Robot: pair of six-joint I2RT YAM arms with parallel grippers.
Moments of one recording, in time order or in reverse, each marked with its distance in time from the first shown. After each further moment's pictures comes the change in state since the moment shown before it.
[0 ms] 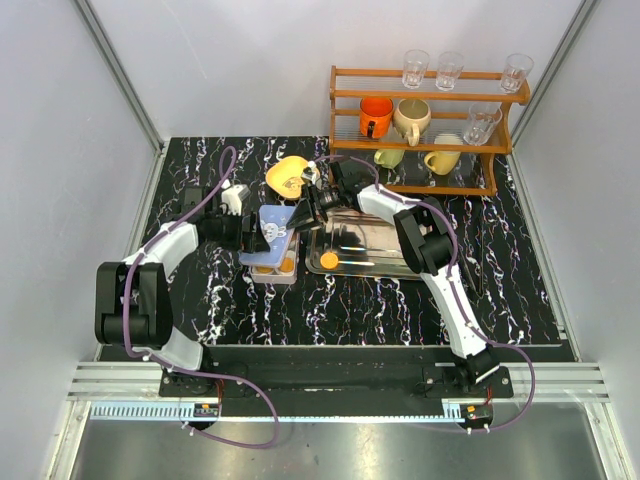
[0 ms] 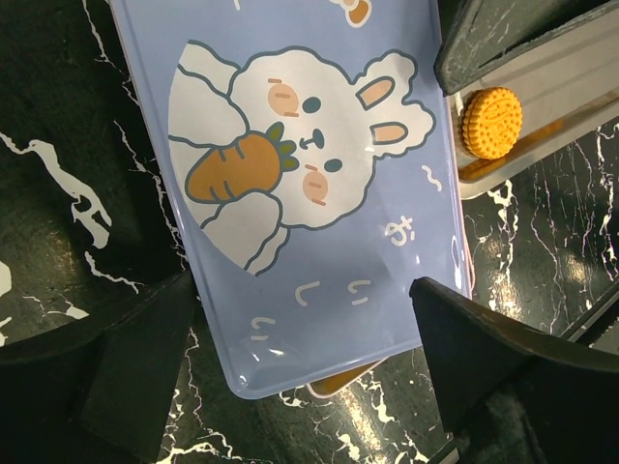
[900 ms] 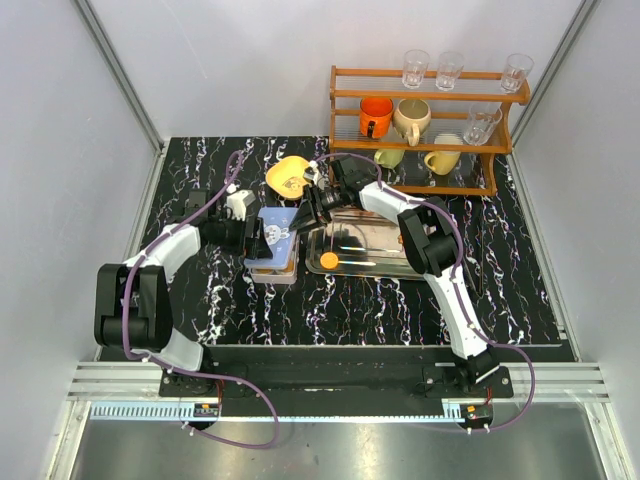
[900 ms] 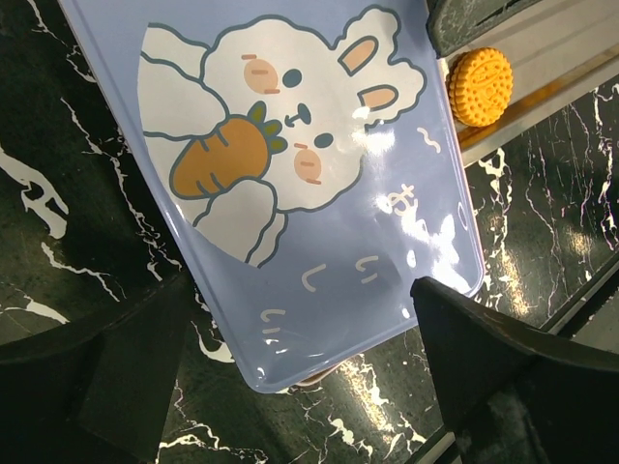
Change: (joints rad) left arm -0.029 -0.013 -0.019 -0.032 0.018 0.037; right arm 0.000 -0.053 -0.019 -0.121 0.064 -0.114
